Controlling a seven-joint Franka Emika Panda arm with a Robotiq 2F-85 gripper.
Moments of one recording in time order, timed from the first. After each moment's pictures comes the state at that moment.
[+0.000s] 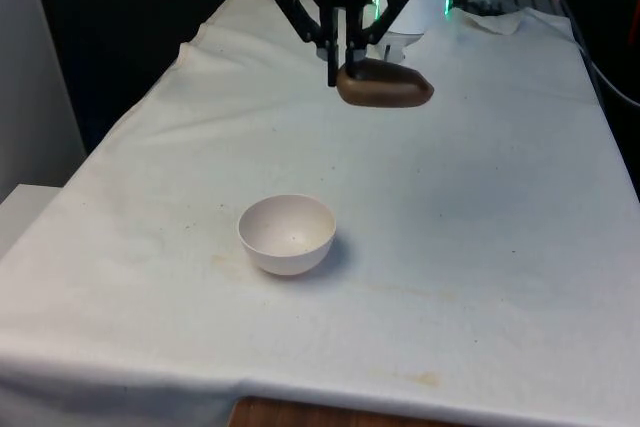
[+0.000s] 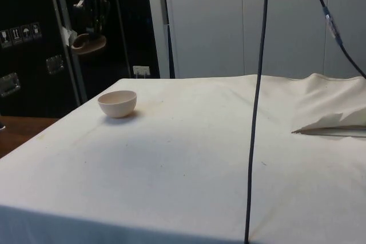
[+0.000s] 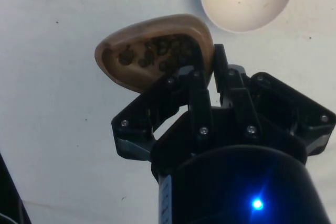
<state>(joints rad) 0.00 0.56 -0.09 -1.38 0.07 2.09 -0.09</state>
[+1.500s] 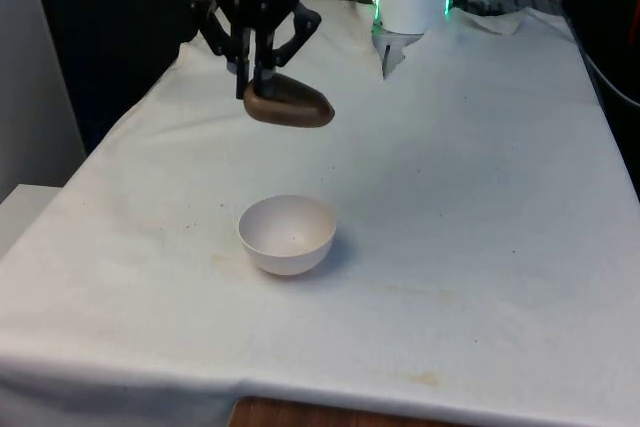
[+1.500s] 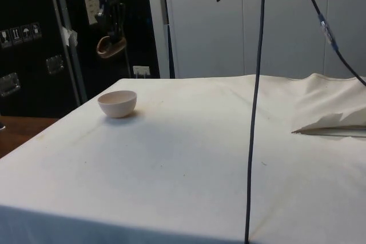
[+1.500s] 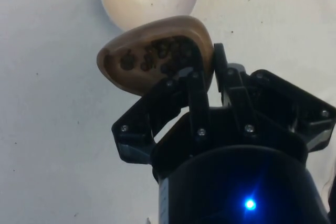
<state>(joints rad) -0.03 0.63 -0.19 -1.33 -0.01 2.08 -0.17</state>
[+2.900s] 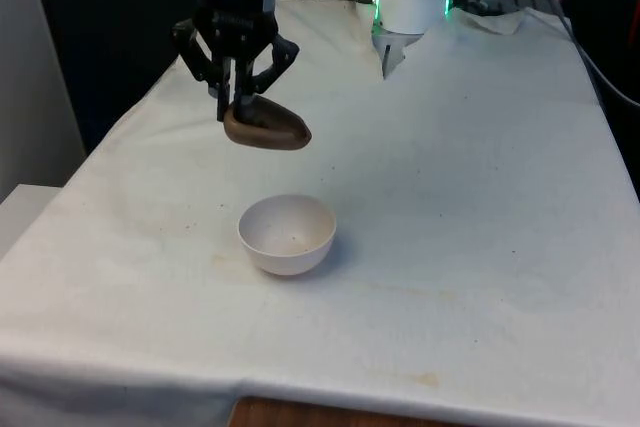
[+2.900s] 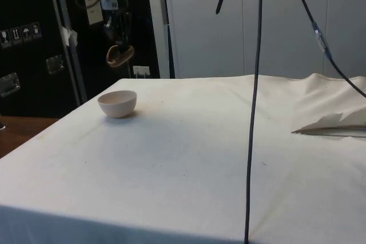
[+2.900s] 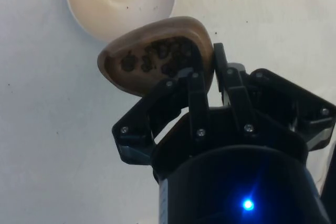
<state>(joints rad) -0.03 0.69 -0.22 -1.31 -0.02 2.09 -0.19</state>
